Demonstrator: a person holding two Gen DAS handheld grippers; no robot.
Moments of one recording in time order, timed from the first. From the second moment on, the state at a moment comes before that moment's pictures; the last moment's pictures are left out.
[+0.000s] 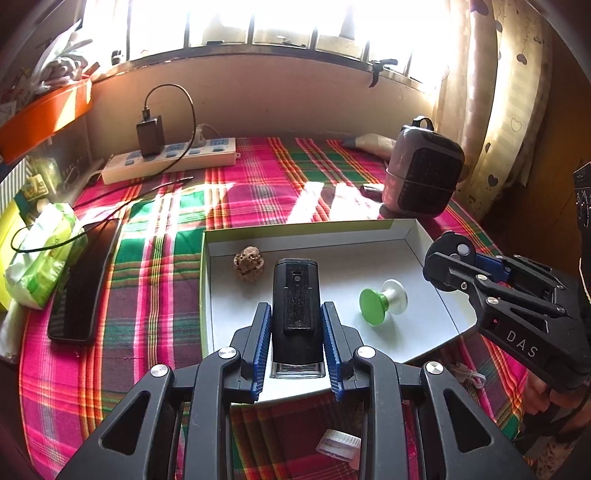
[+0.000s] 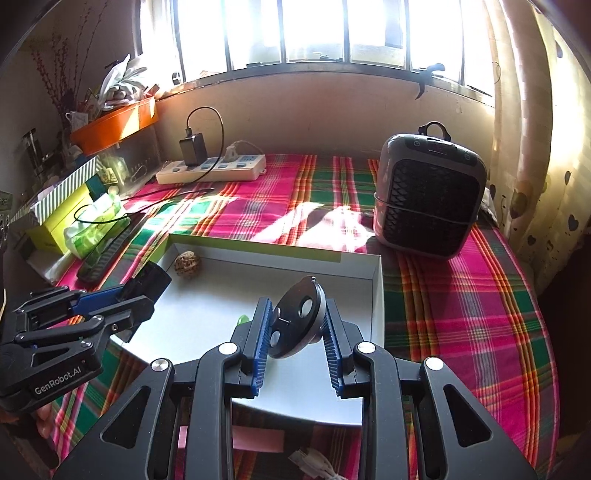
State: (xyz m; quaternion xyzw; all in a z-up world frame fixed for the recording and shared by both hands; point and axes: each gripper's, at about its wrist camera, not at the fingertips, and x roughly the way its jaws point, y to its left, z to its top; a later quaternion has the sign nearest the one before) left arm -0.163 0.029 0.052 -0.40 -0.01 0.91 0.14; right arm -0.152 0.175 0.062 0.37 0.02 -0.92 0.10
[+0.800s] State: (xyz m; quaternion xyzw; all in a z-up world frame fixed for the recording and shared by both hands) left arm -0.221 0.050 0.027 -0.44 0.01 0.89 0.12; right arm -0.218 0.183 0.029 0.43 0.00 -0.90 0.10
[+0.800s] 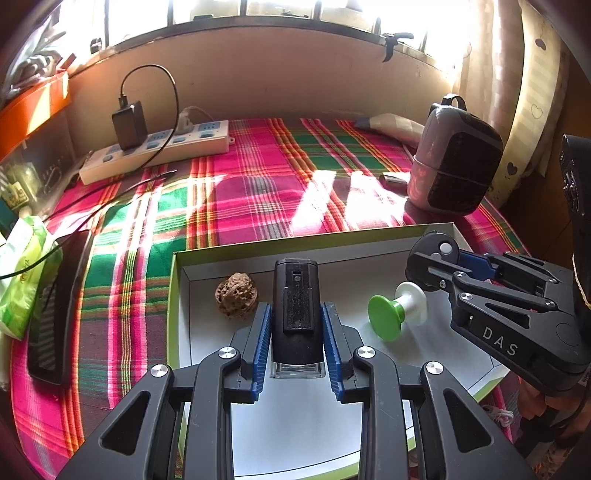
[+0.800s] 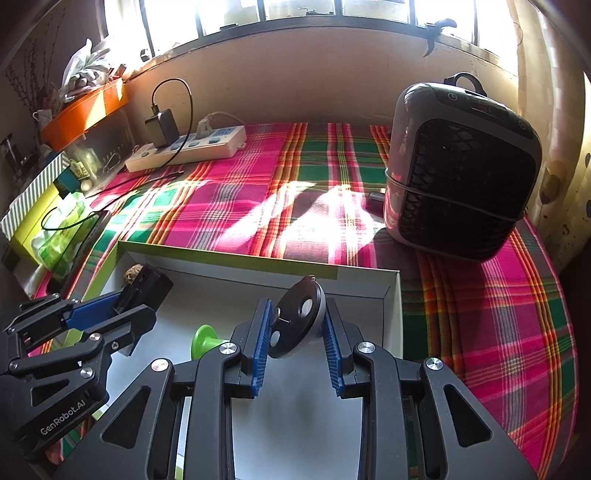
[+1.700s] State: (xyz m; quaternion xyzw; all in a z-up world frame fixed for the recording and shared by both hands) left arm -0.231 0.055 0.020 -0.44 0.01 0.89 0.12; right arm -0.227 0.185 0.017 0.44 0.00 -0.89 0.09
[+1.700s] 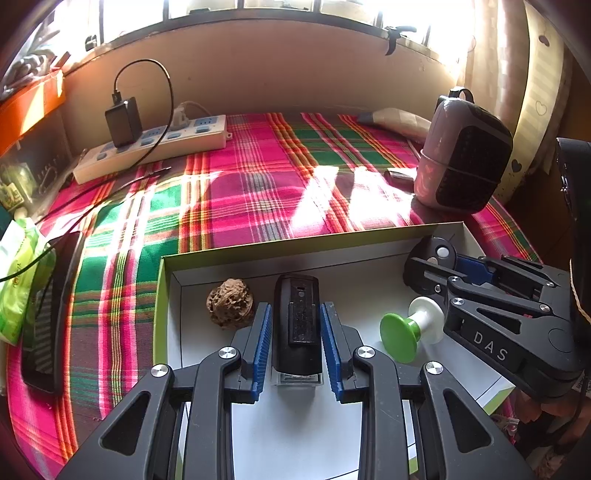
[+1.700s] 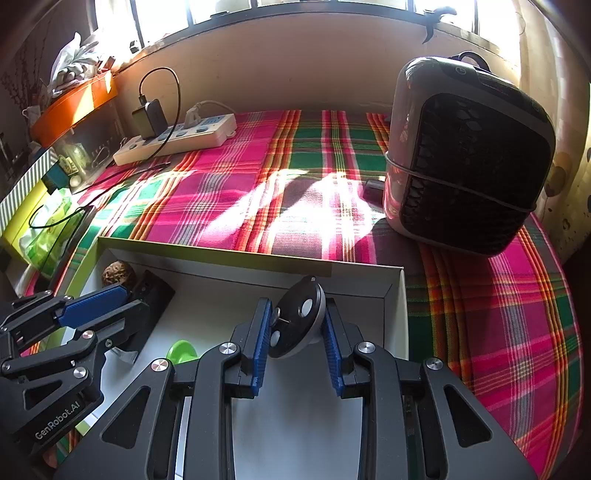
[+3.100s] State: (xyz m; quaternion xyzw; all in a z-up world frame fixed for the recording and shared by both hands) left arm -0.151 0.026 0.053 -0.40 -0.02 0.91 0.14; right arm -0.141 0.185 0.053 0.39 -0.01 -0.92 0.06
